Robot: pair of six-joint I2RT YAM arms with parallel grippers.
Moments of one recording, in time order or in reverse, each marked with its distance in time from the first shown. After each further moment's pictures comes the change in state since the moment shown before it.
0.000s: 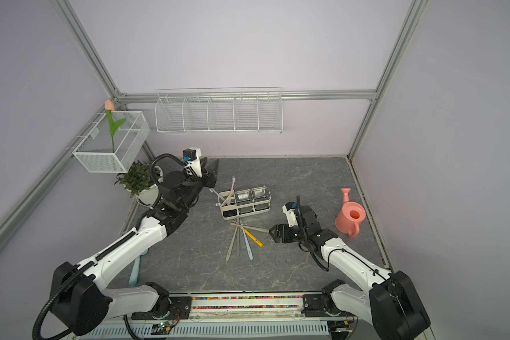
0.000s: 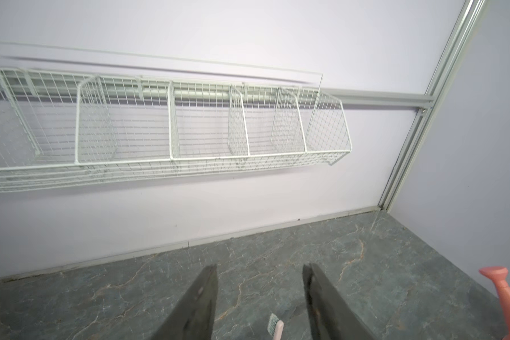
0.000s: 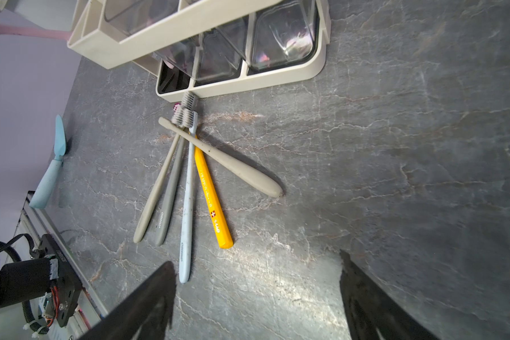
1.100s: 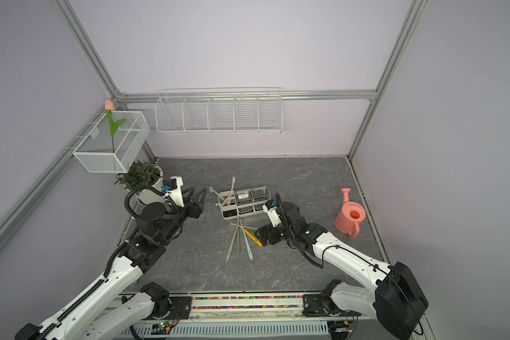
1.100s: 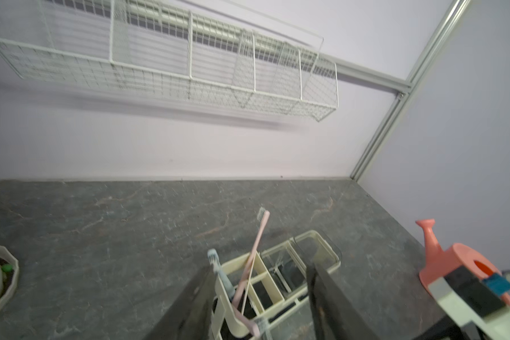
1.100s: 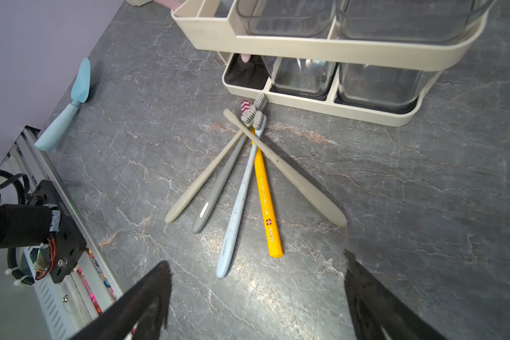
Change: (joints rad) left arm -0.002 -0.411 -0.352 -0.234 0.070 -0.179; right arm 0.243 0.044 0.178 -0.094 0.121 -0.111
